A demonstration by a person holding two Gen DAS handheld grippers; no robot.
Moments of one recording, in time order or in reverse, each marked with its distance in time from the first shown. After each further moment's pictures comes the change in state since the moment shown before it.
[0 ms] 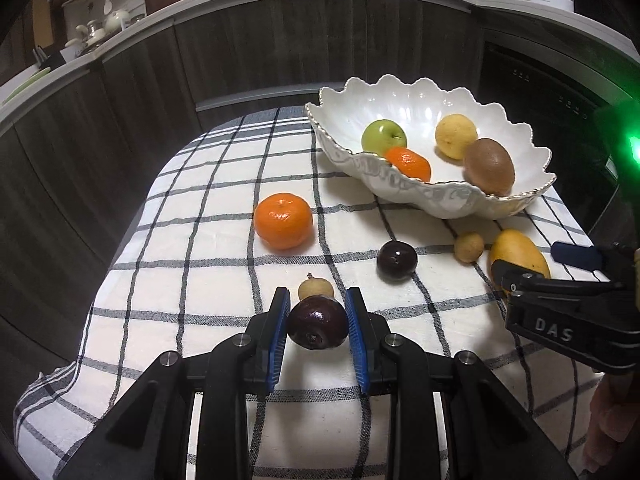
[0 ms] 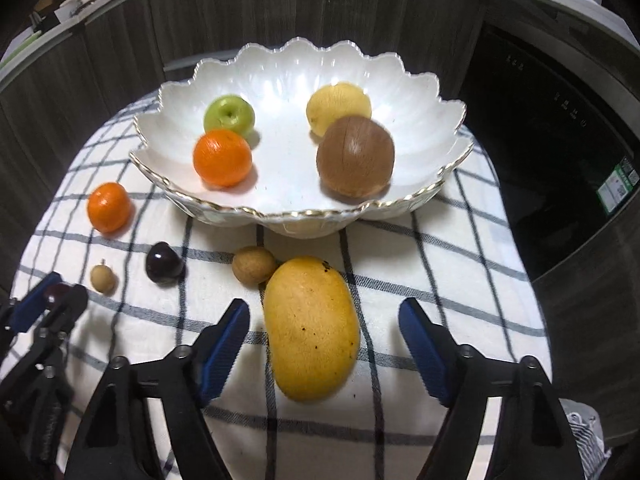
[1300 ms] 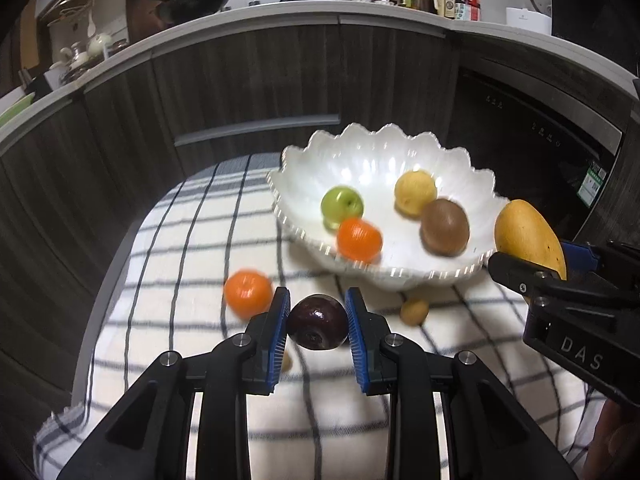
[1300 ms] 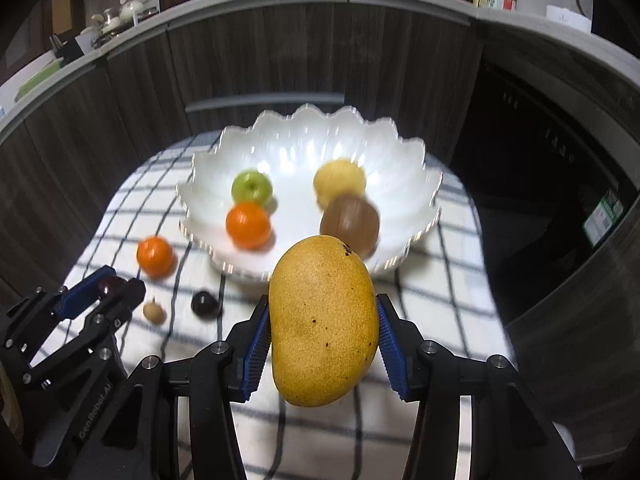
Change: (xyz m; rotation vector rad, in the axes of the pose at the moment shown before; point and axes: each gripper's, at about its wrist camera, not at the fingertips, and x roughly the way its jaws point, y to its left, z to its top) left arm -0.031 -0.023 0.059 0.037 -0.080 -0.077; right arm -0.069 -0.017 0.026 -0.007 -0.143 0.069
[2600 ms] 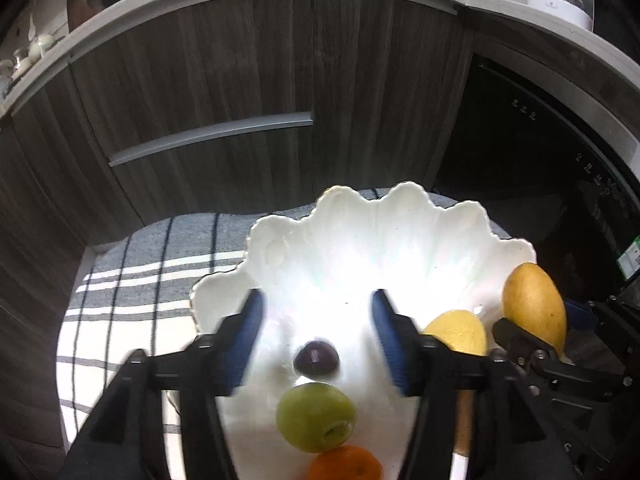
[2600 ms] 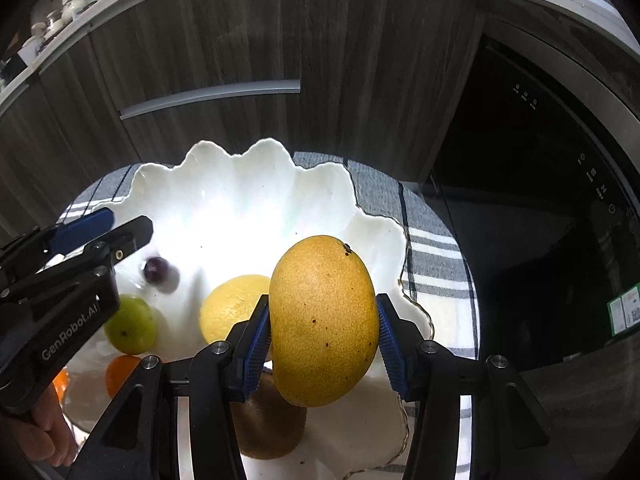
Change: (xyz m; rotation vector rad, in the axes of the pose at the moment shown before) left arm 0.174 -0.020 0.146 0.040 0.105 -0.069; right arm 0.134 -0.057 0.122 0.060 0.129 -0.077
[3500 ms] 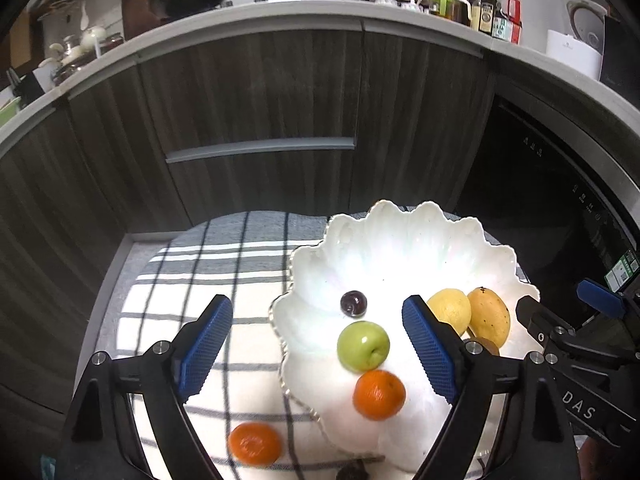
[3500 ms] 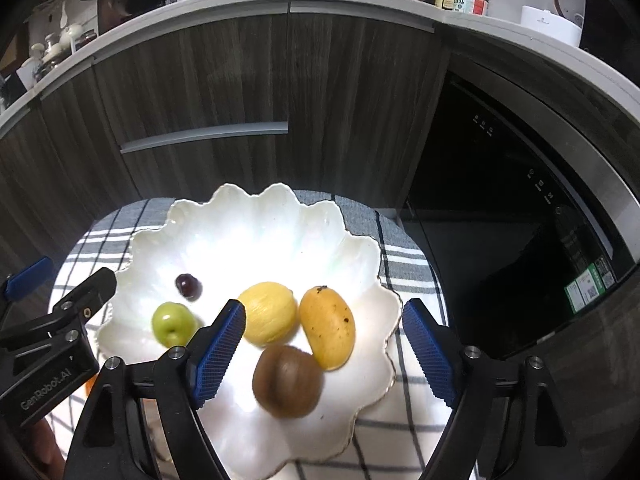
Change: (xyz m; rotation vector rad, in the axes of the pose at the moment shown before) left arm -0.104 0.031 -0.029 -0.100 -0.071 0.080; right arm -0.082 0.021 -0.014 0.049 -0.128 -0.068
